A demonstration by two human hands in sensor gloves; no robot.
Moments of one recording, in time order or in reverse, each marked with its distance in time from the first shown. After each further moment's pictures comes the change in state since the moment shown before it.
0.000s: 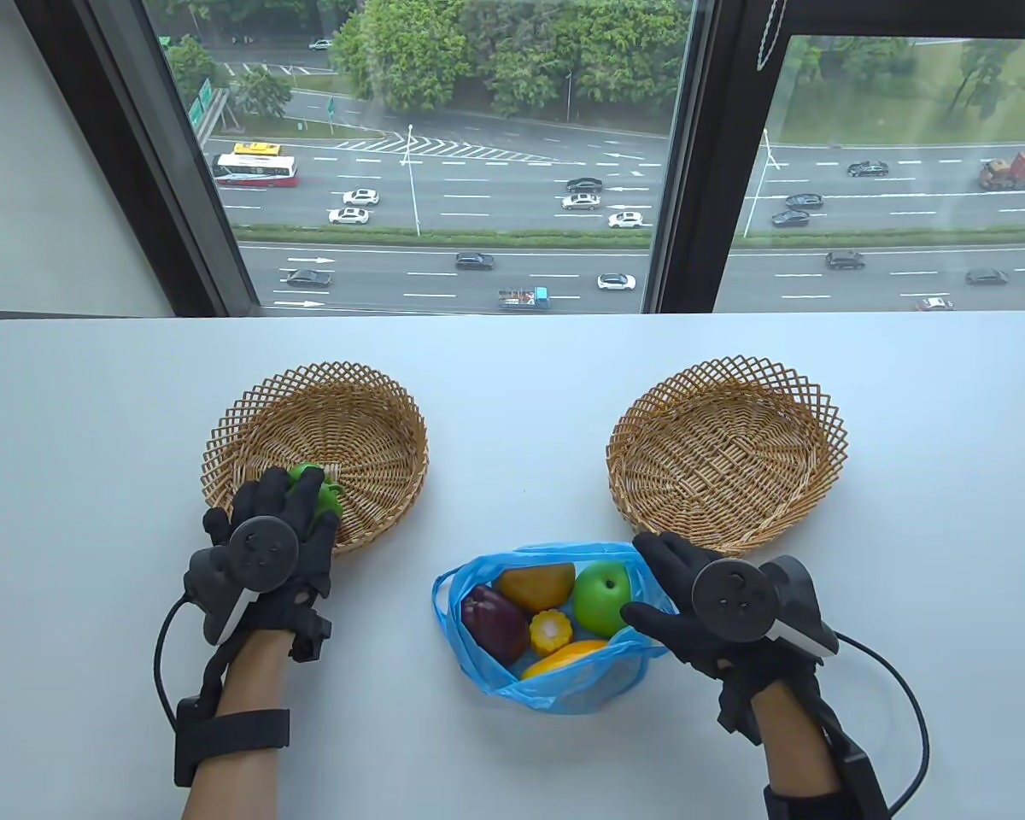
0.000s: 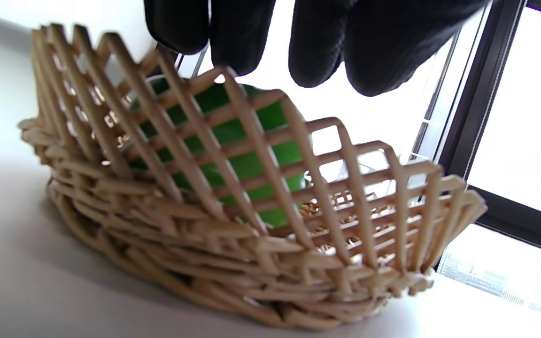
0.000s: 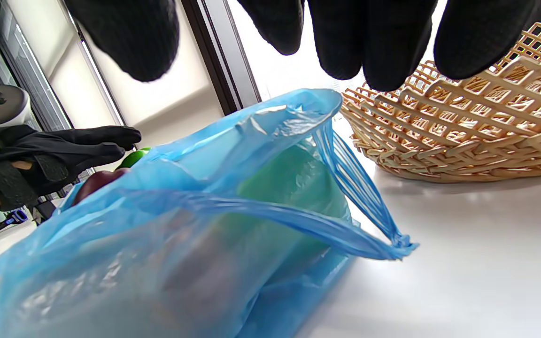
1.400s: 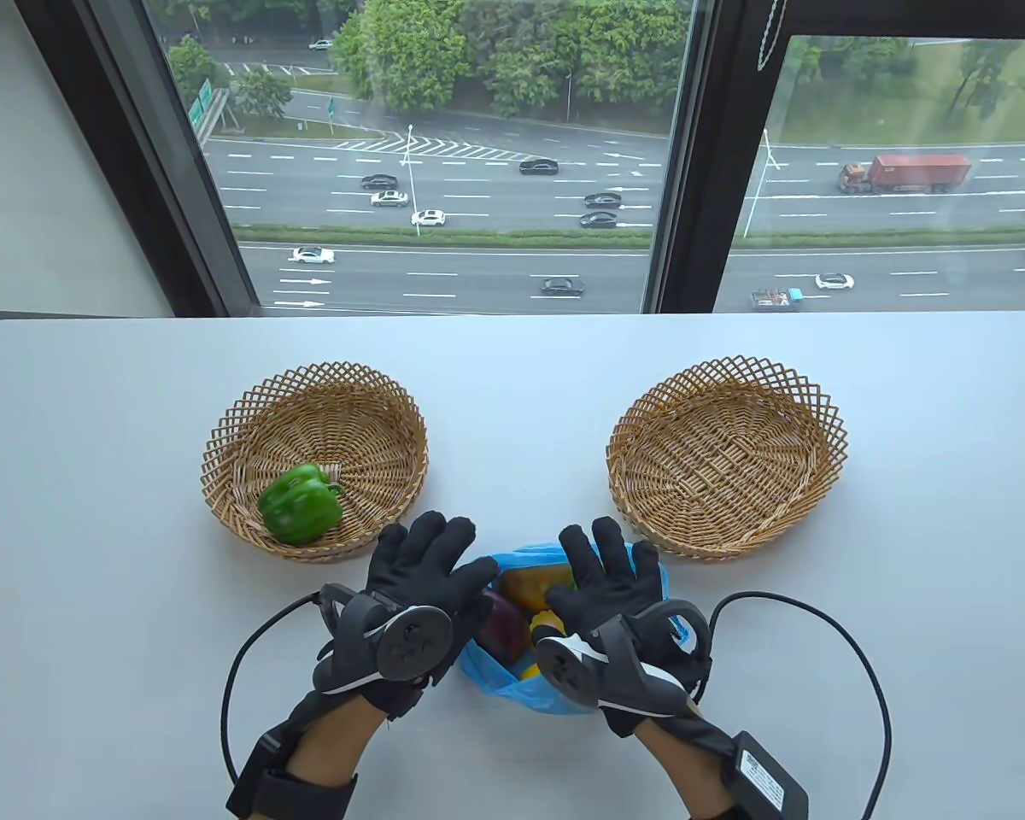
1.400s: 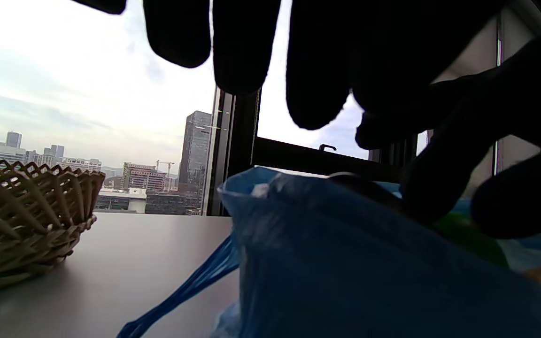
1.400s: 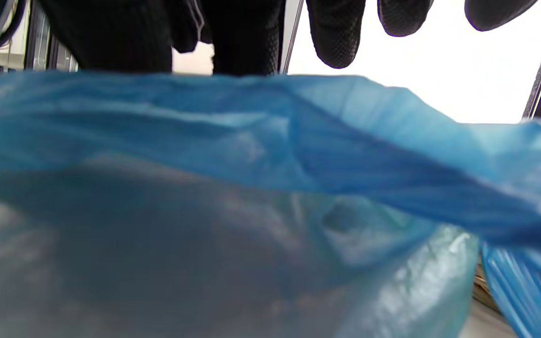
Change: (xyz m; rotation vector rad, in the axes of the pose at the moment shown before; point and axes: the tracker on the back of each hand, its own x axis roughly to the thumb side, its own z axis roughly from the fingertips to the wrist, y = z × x) left_hand 0.147 0.003 0.071 -0.136 -0.597 -0.063; right_hand 0.111 0.058 -0.026 -0.124 -0.064 0.559
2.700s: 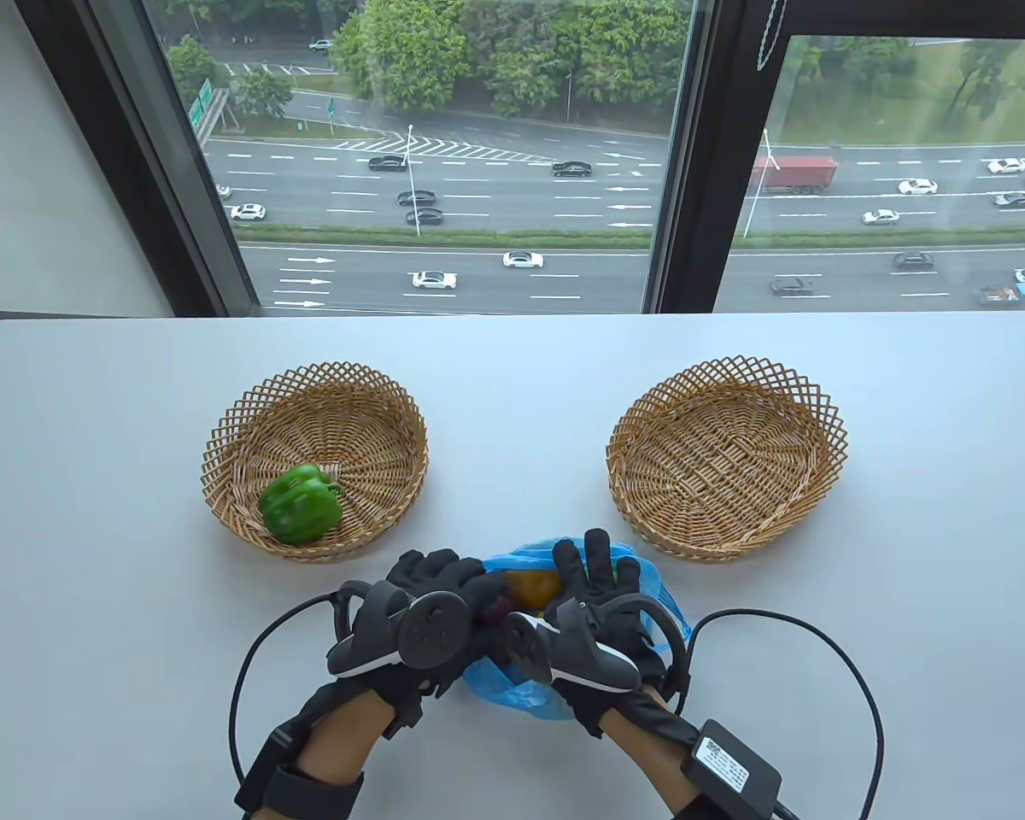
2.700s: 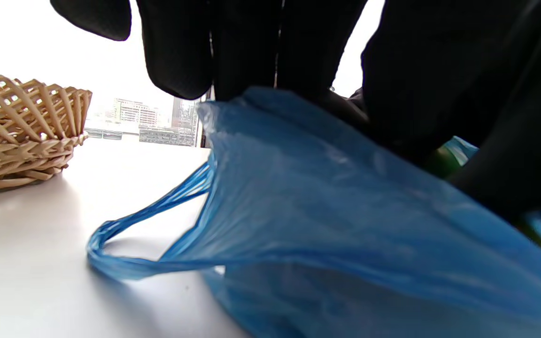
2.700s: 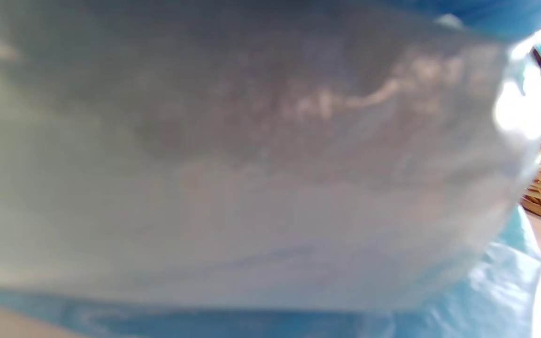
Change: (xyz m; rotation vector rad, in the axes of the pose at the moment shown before) left_hand 0.004 -0.017 -0.008 -0.225 -0.008 0.043; right_hand 0.016 0.024 -0.021 0.251 0.067 -0.020
